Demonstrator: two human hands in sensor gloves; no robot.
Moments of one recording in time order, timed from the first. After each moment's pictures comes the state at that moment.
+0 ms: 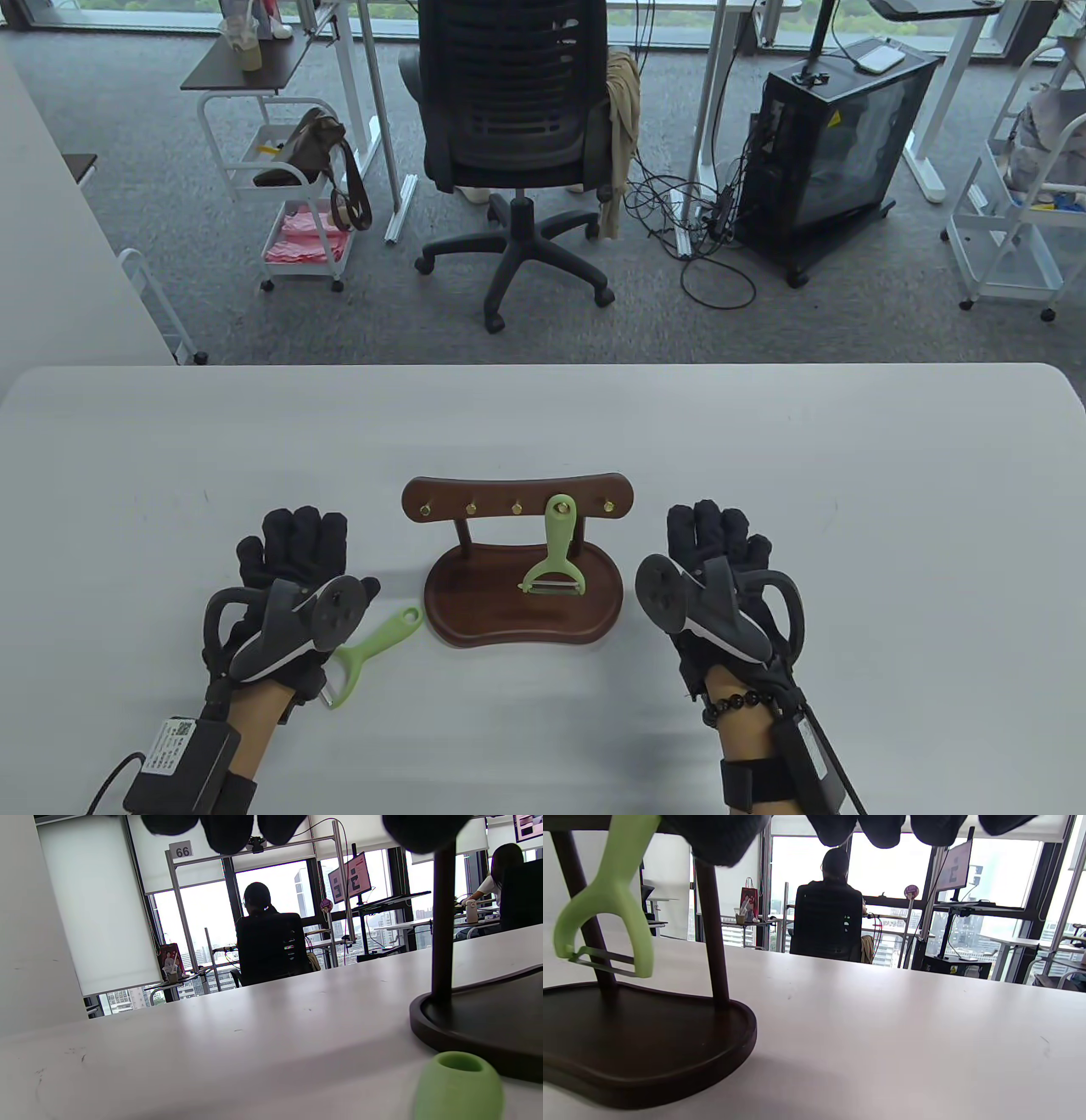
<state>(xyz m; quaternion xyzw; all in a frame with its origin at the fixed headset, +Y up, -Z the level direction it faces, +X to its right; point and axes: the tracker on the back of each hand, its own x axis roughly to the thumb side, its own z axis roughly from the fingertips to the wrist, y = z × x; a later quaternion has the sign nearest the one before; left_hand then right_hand) -0.274 -0.682 -0.350 0.06 -0.10 -0.09 0.99 0.120 -0.670 -0.344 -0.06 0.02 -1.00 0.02</state>
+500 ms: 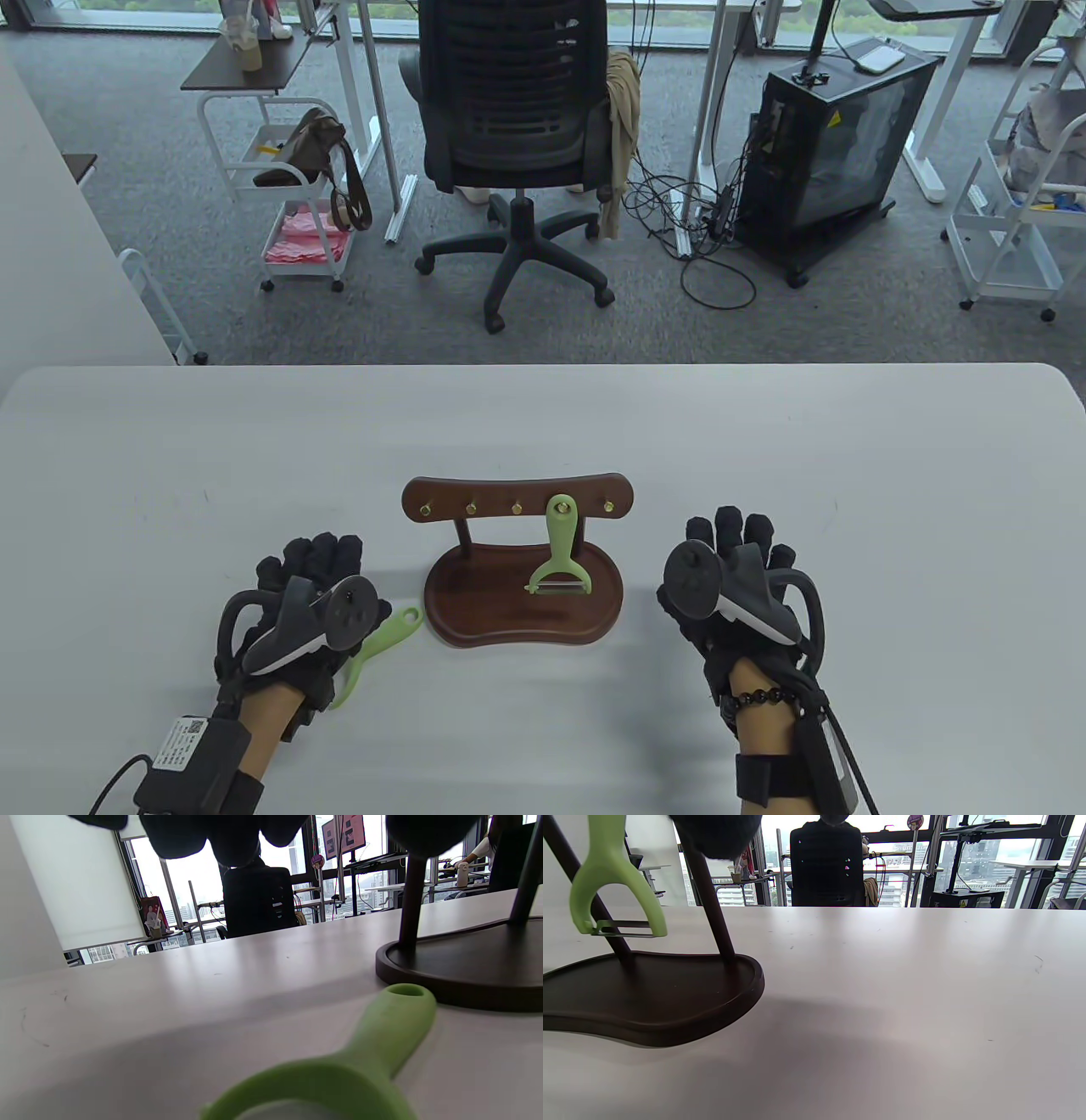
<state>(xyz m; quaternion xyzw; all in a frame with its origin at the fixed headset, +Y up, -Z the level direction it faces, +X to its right) -0.266 -0.706 -0.354 -0.05 -0.12 -0.08 0.99 0.138 -0.680 -0.349 -0.06 -0.07 -1.00 -0.03</state>
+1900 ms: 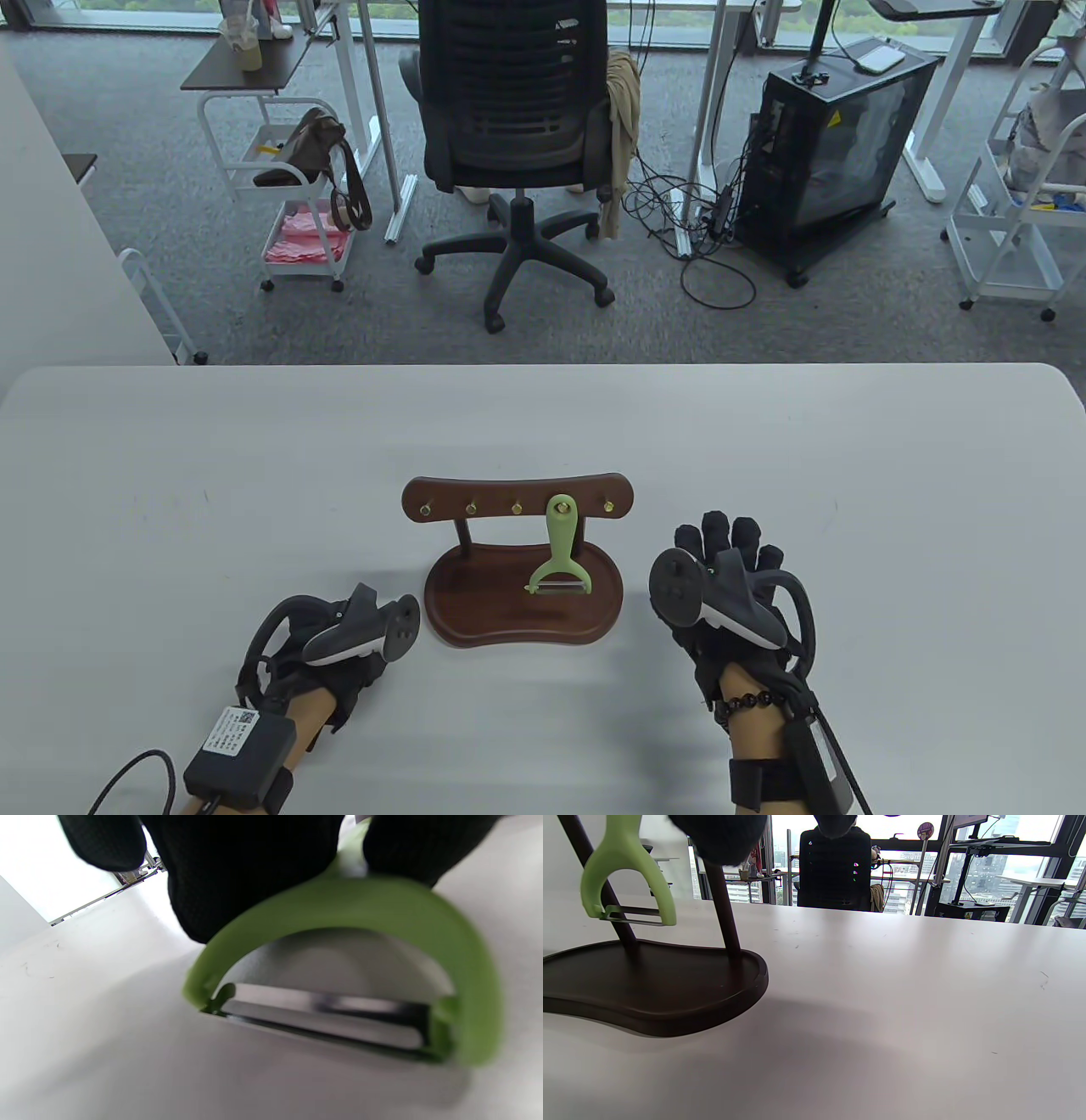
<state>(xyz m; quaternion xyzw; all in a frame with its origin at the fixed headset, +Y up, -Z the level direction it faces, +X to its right) -0.242 -0.749 -0.364 -0.18 -0.12 -0.20 0.96 0.127 -0.680 -0.346 -0.07 -0.06 -1.00 0.00</state>
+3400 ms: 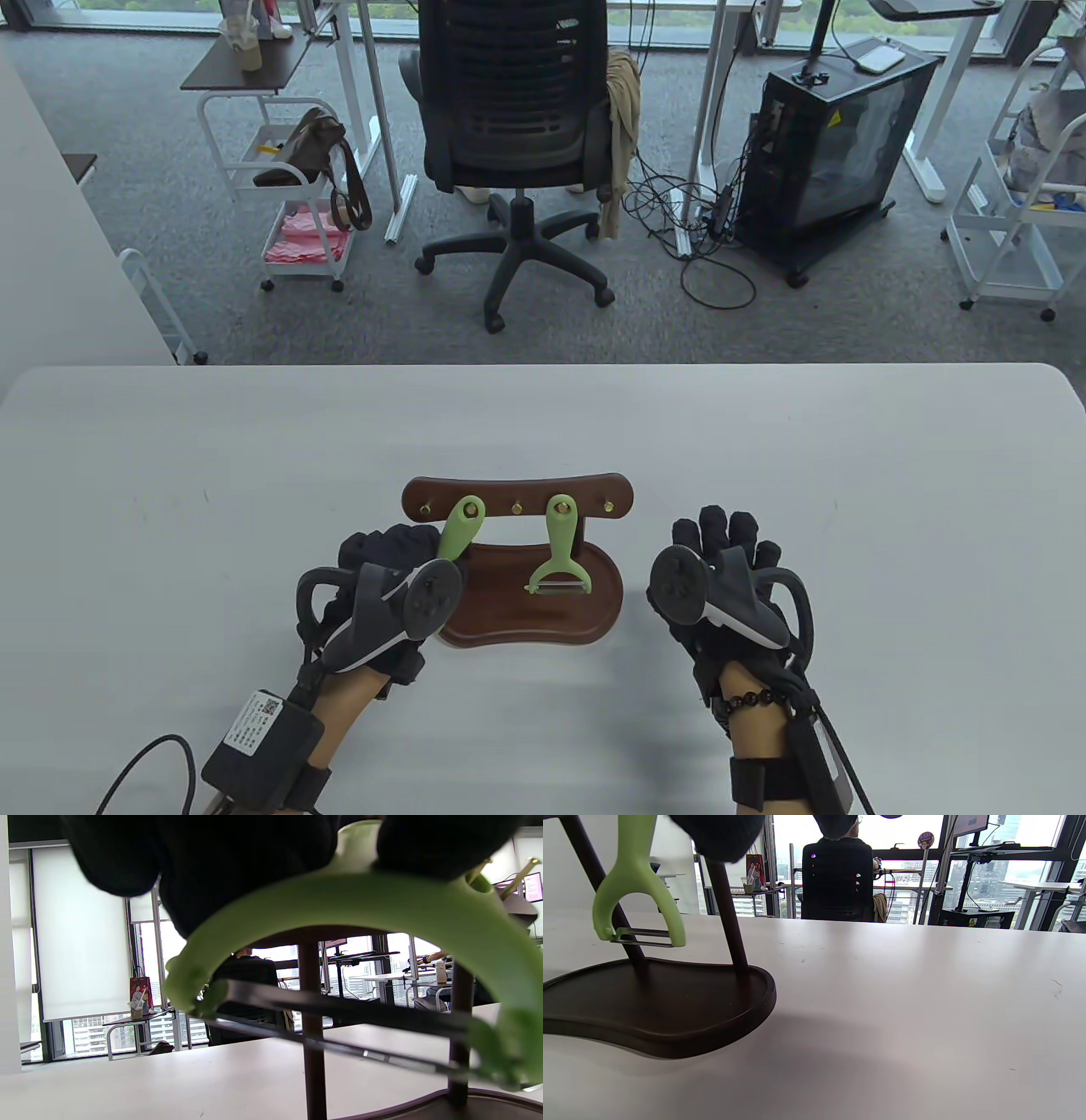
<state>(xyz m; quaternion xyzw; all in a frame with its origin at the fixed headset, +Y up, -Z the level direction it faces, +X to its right) -0.177 -0.628 -0.339 0.13 -0.12 -0.05 0.98 0.126 -0.677 -0.348 -0.08 -0.04 -1.00 -0.02</state>
